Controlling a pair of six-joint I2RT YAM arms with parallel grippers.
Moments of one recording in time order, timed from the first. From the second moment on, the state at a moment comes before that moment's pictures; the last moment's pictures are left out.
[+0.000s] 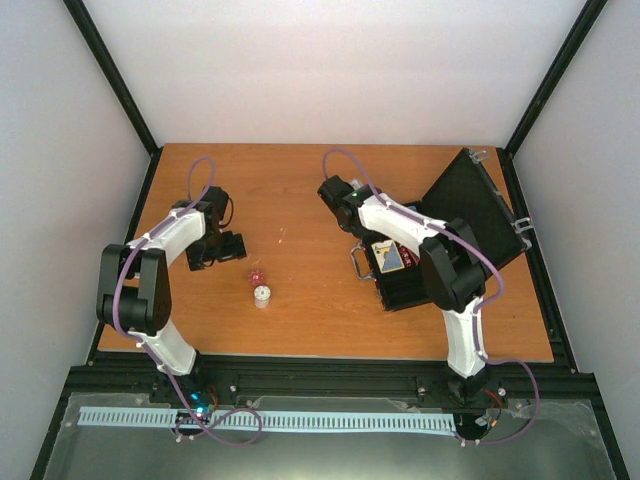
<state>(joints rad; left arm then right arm) -0.12 1.67 1.11 -0.89 -0.08 -0.47 0.67 2.03 1.64 -0.91 0.79 -0.01</state>
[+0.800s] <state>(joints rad) -0.12 1.71 1.12 -0.89 -0.08 -0.47 0.56 2.20 1.64 -0.77 0.81 -0.12</state>
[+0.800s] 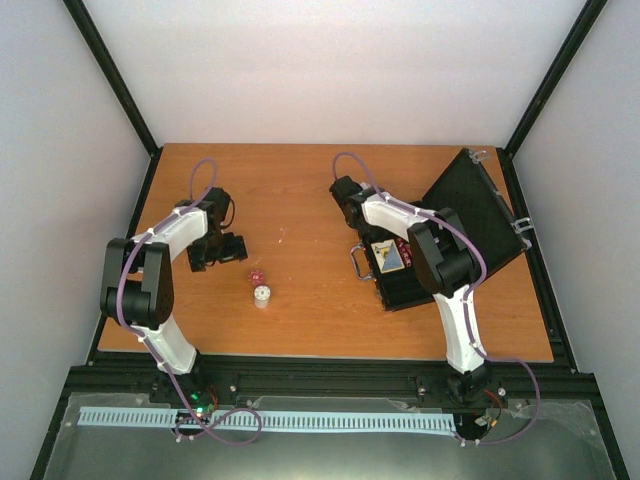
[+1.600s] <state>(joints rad) -0.12 1.73 1.14 -0.89 -0.06 -0.47 0.75 2.01 1.72 -0.92 0.15 -0.05</state>
